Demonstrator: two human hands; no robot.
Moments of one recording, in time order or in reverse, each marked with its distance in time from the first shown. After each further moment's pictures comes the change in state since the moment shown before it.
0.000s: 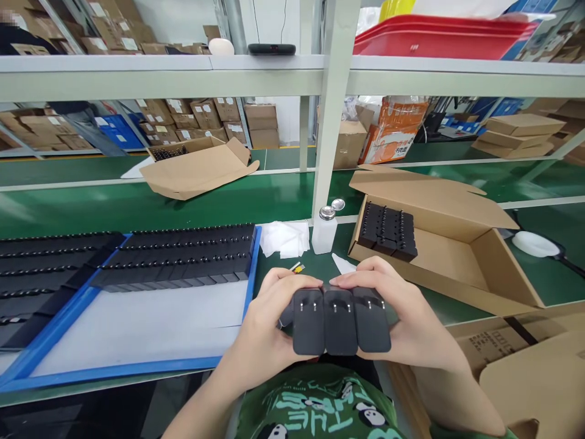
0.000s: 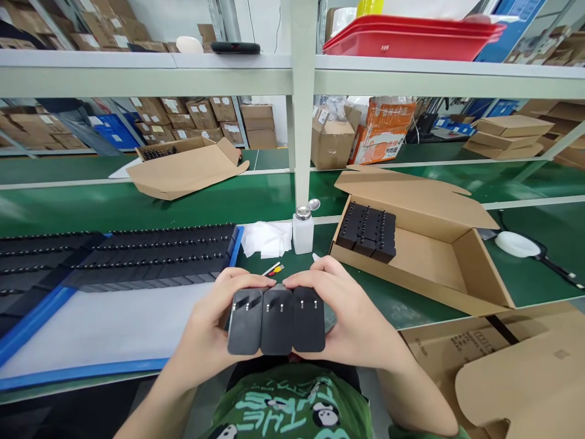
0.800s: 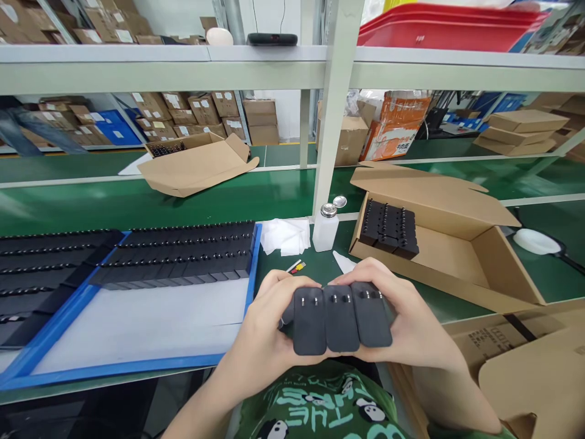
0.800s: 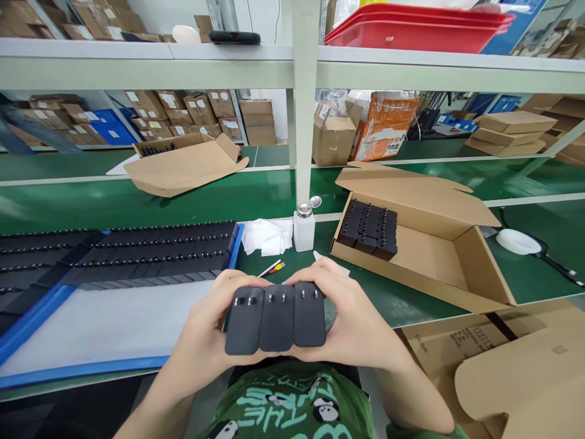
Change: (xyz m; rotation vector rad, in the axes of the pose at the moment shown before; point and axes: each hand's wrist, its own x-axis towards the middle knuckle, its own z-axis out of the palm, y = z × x) left_hand -0.003 0.007 -0.002 0.030 -0.012 -0.062; right_hand 0.004 -0.005 0.006 0.095 -0.004 0.138
